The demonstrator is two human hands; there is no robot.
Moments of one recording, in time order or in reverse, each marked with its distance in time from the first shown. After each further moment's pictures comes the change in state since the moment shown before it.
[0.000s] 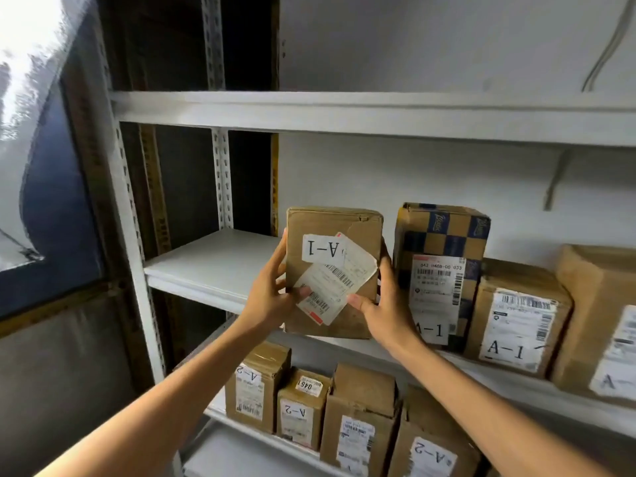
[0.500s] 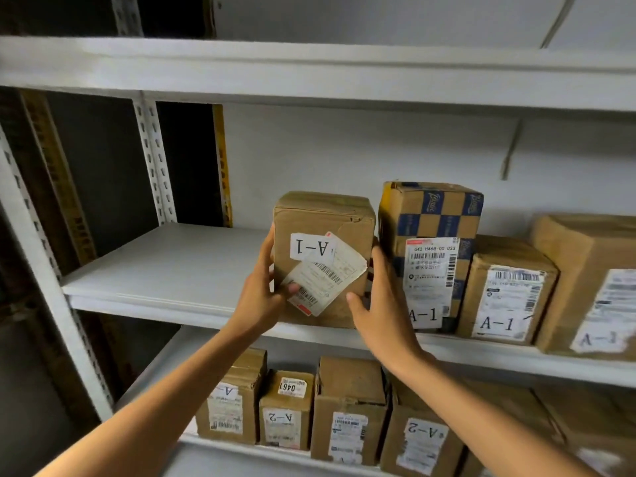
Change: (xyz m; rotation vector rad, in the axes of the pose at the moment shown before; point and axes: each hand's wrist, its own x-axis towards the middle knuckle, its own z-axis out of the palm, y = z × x) left_hand 0.053 -0.065 -0.001 0.076 -0.138 0.027; right_hand 0.002 0.022 0.017 -0.411 0.231 -0.061
